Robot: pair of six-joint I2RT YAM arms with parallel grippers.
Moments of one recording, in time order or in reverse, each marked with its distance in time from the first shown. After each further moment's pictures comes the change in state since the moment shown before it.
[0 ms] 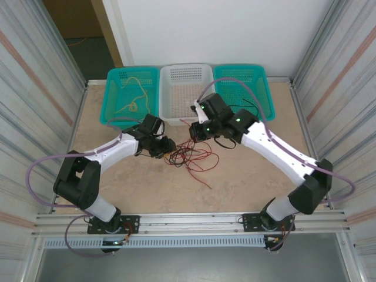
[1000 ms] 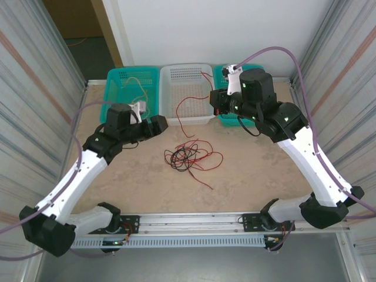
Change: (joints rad) left arm 0.056 -0.468 0.072 0.049 0.005 0.084; right arm -0.101 -0.145 0.259 0.001 0.122 -0.037
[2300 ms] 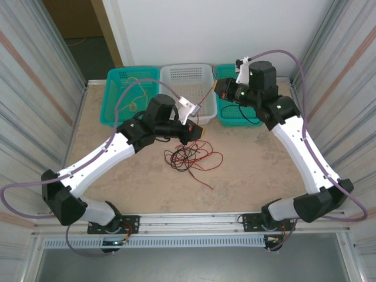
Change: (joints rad) left arm -0.329 0.322 0.317 -0.043 0.119 0.479; right arm -0.240 0.074 -0.148 0.248 -0.297 0.288
